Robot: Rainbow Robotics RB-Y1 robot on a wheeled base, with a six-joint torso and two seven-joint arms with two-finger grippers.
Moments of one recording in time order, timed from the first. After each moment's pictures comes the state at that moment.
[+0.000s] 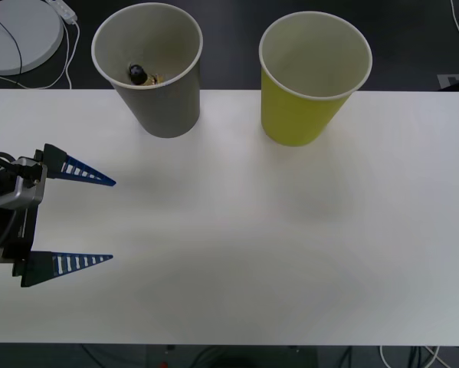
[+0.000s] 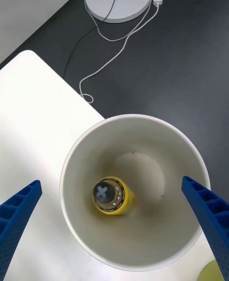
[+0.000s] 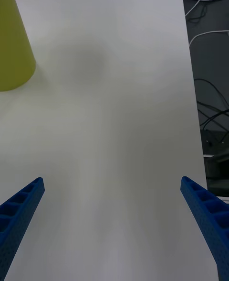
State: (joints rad) right arm -2.18 -0.28 1.88 -0.55 0.70 -0.79 -1.40; left arm 0.10 1.31 0.08 -2.17 -1.21 -1.02 0.31
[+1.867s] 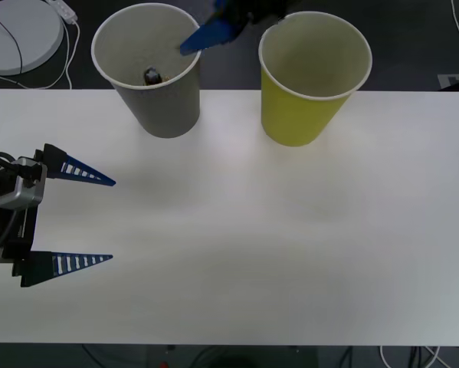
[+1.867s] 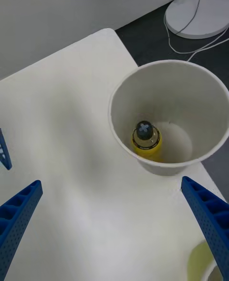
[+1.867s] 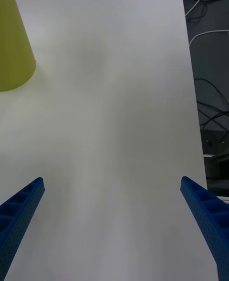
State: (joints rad) right arm -1.85 -1.12 1.43 -1.63 0.95 -0.68 -1.16; left arm 0.10 1.31 0.08 -2.17 -1.21 -1.02 0.31
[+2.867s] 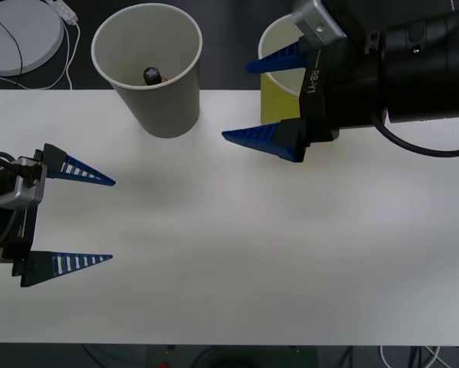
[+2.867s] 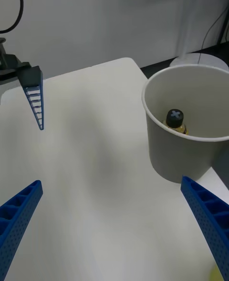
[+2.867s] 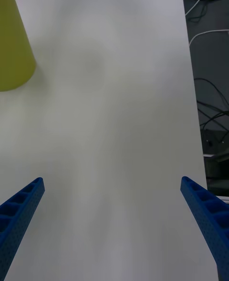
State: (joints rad) right arm -0.93 -1.32 0.75 -2.14 1.35 -0.52 -1.05; left arm 0.10 1.31 0.08 -2.17 -1.21 -1.02 0.31
